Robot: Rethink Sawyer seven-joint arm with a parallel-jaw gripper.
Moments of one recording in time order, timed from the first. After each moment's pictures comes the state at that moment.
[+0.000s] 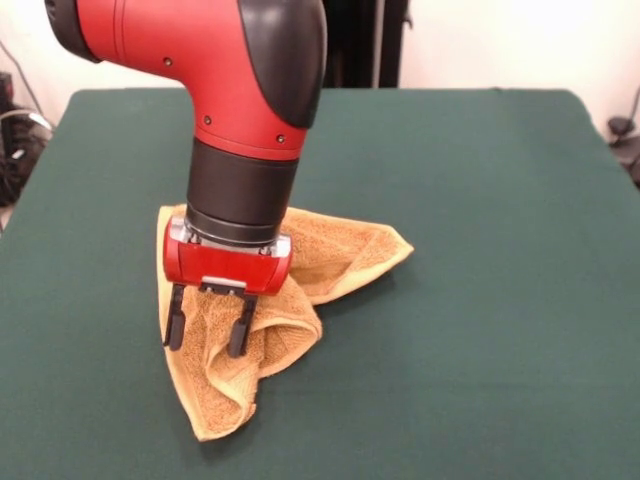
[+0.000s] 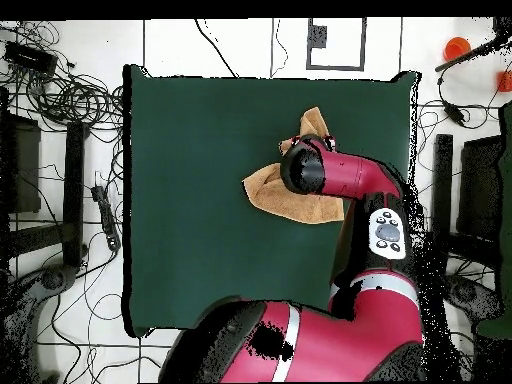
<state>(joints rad) -0.24 -0.27 -0.09 1.18 -0.16 0.25 1.57</state>
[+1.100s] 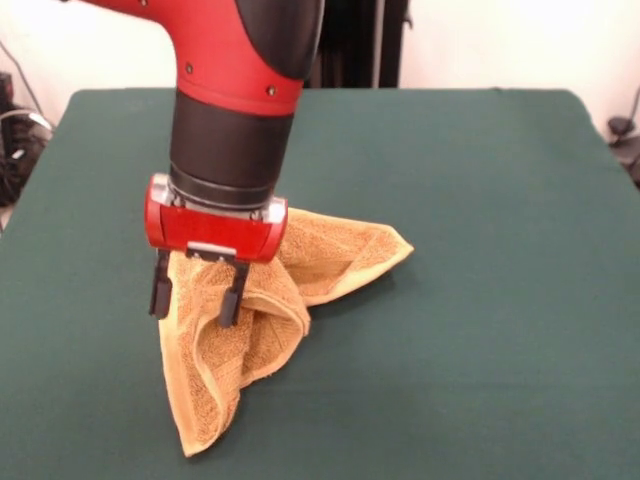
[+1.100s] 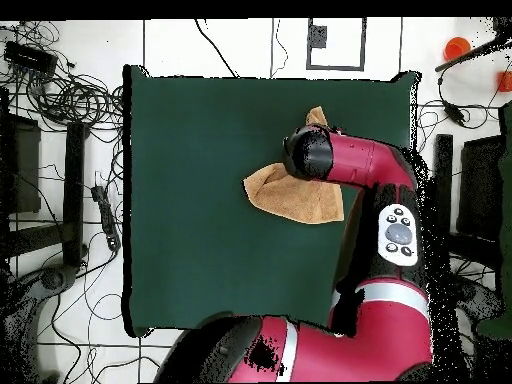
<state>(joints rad) -0.23 -0.34 -0.09 1.14 -0.15 0.45 1.57</state>
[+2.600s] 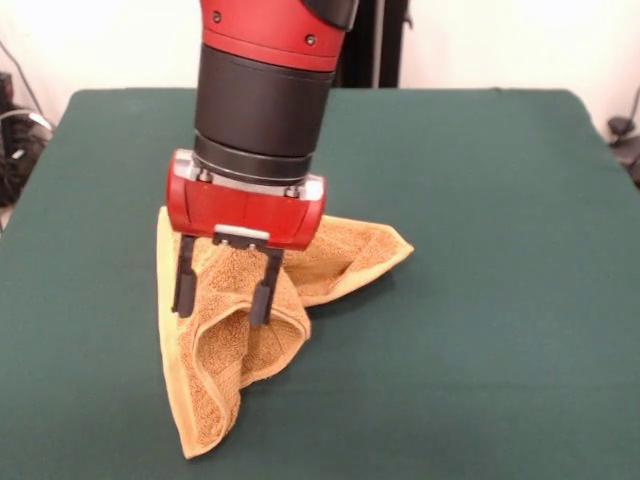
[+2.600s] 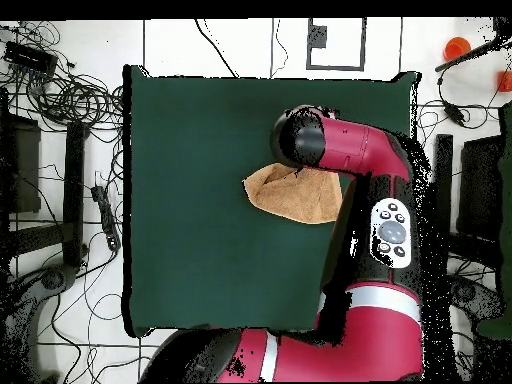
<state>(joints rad) -0.19 -0.38 -0.09 1.11 -0.09 0.47 1.57</state>
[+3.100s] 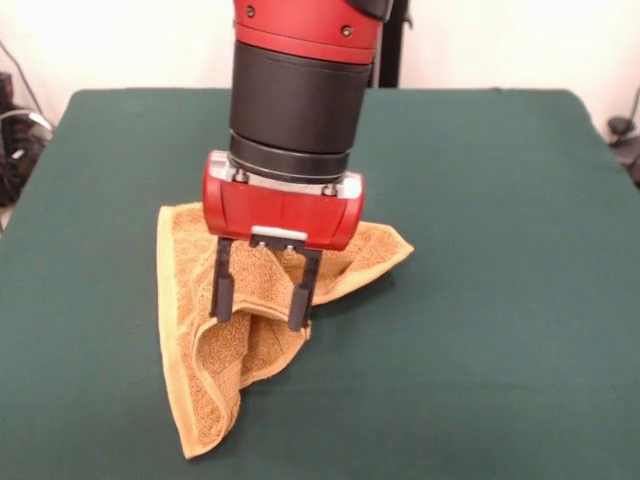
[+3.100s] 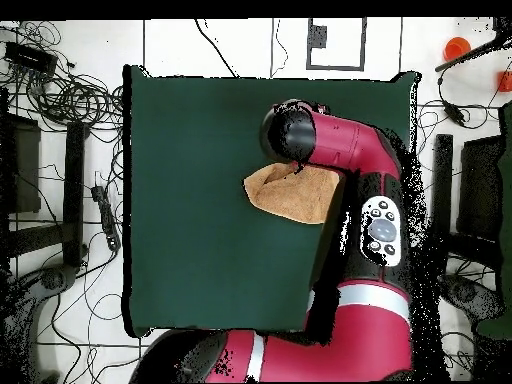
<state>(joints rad) -0.17 -0.38 -0.09 1.11 -0.02 0.47 1.57</state>
